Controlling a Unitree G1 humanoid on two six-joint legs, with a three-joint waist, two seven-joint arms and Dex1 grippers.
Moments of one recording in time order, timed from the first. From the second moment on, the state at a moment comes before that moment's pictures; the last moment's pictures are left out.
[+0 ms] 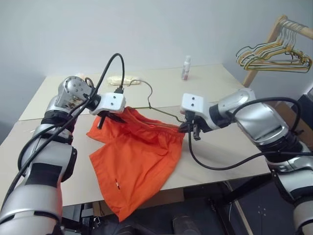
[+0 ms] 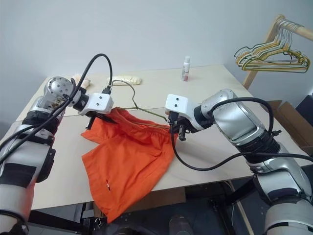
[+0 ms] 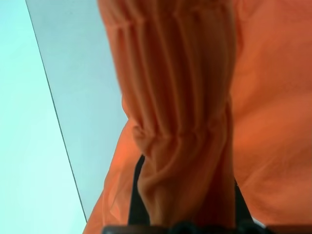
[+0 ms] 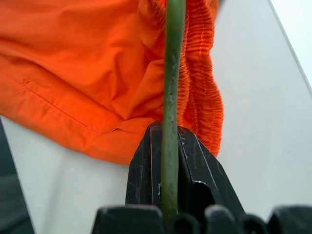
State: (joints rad) left arm -1.19 0.63 -0.31 1.07 0.15 -0.45 -1.54; right arm -0.94 -0.77 0.47 -0.15 0.17 0.89 1.16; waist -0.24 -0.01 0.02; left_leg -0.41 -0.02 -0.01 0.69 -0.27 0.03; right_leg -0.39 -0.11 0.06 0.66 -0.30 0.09
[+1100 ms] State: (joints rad) left arm -1.10 0.66 -0.23 0.90 0.04 -0.18 -1.61; right arm -0.41 -0.38 0.03 -0.18 0.42 1.03 0.67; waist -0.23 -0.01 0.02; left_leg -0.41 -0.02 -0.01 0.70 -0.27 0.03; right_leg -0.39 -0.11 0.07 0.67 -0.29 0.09
